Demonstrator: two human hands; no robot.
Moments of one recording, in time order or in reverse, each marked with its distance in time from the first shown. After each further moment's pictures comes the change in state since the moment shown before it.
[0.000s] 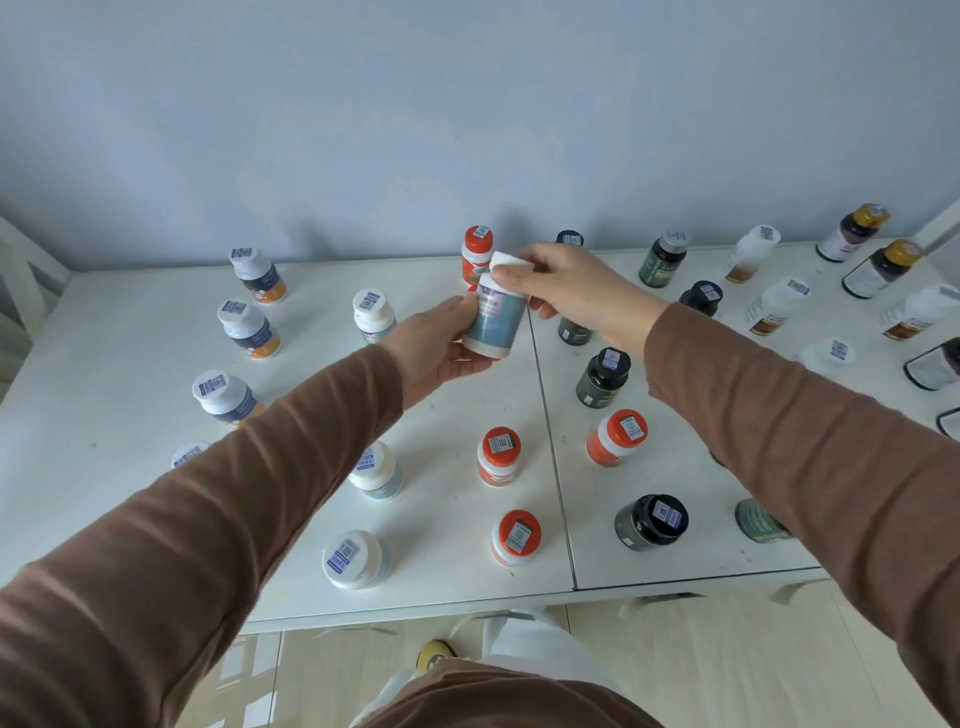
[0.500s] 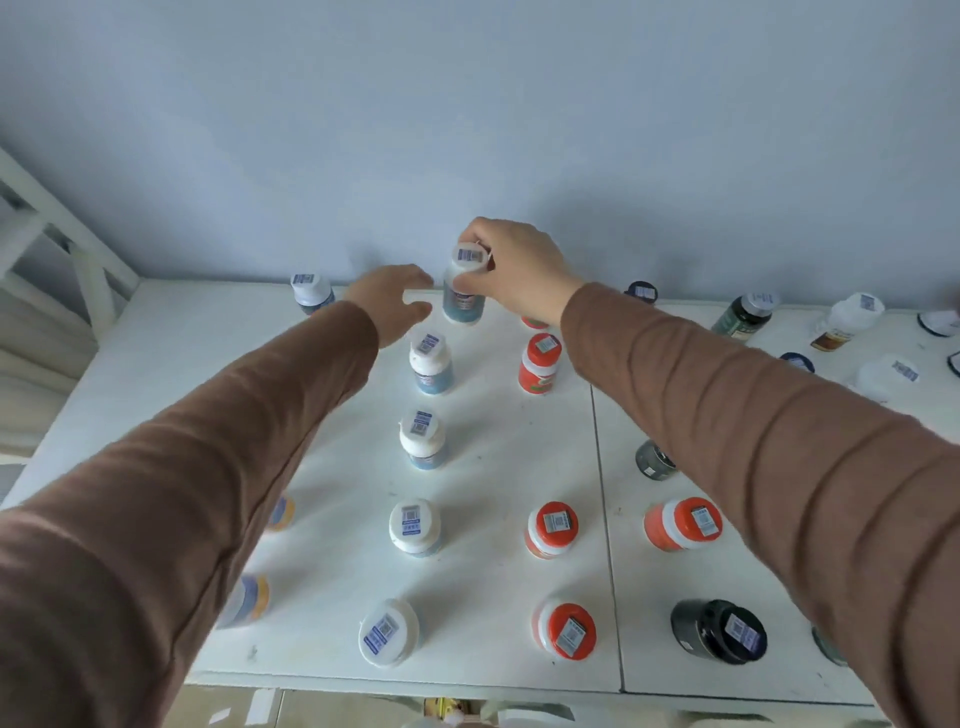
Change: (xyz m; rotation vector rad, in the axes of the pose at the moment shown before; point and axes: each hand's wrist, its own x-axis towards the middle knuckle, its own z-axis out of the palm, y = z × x) left_hand 0.034 0.067 -0.126 1.198 0.490 0.195; right_hand 0.132 -0.056 0.060 -0.485 0.057 -0.307
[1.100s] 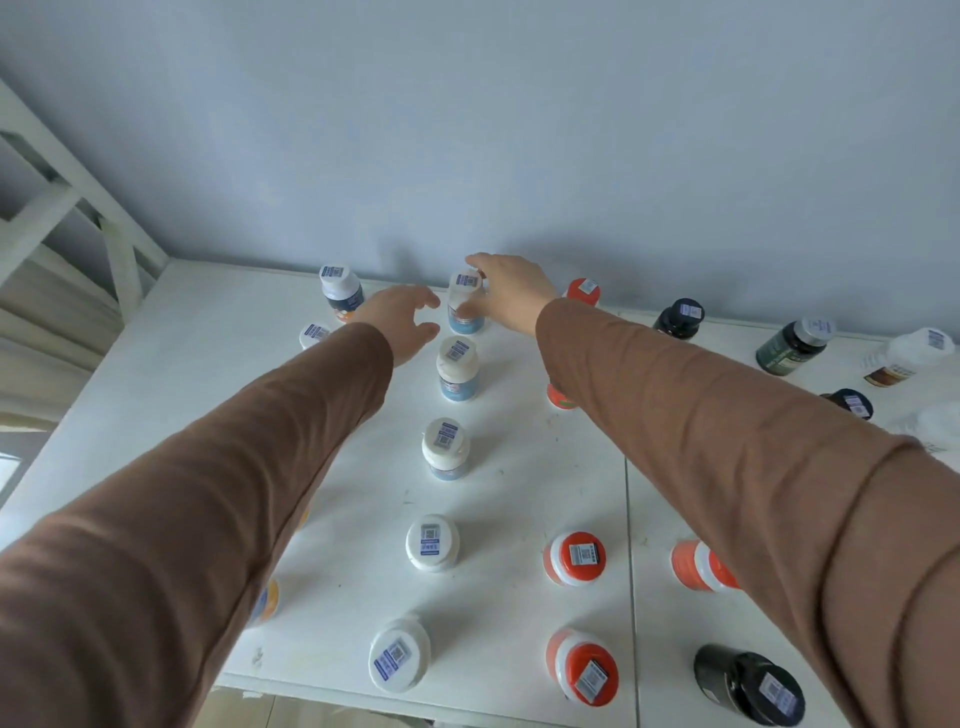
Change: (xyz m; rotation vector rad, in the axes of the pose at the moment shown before) left_hand 0.008 -0.040 0.017 0.060 -0.002 -0.084; right_hand 0.055 0.016 0.067 -0.116 -0.228 0.088
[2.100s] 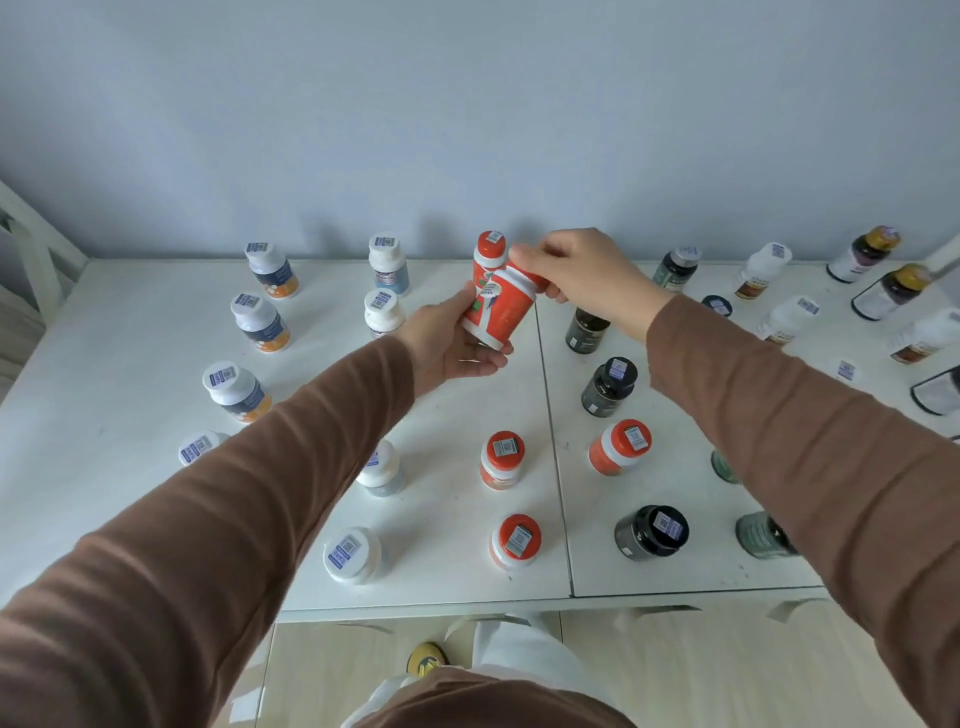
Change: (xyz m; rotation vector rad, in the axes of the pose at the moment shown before) left_hand -0.092 0.124 0.052 -1.236 -0.592 -0.211; right_hand -0.199 0.052 -0.073 0.433 0.237 0.167
